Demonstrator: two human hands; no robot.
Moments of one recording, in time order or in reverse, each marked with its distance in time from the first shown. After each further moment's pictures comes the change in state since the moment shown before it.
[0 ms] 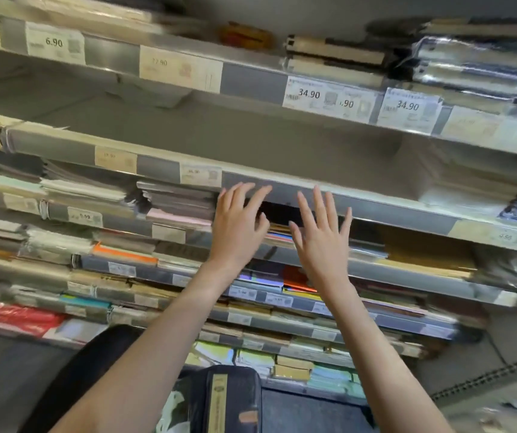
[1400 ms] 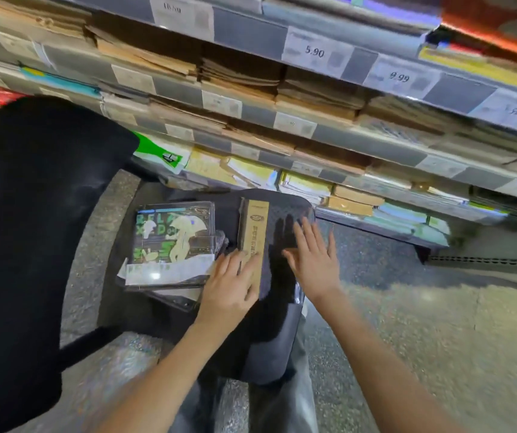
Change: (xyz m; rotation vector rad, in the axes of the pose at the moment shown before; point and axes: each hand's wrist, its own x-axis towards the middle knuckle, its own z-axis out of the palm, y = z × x) left_hand -0.450 -0.132 0.190 0.136 -0.868 -0.320; right_hand -0.393 -0.058 0.318 0.221 -0.996 -0.039
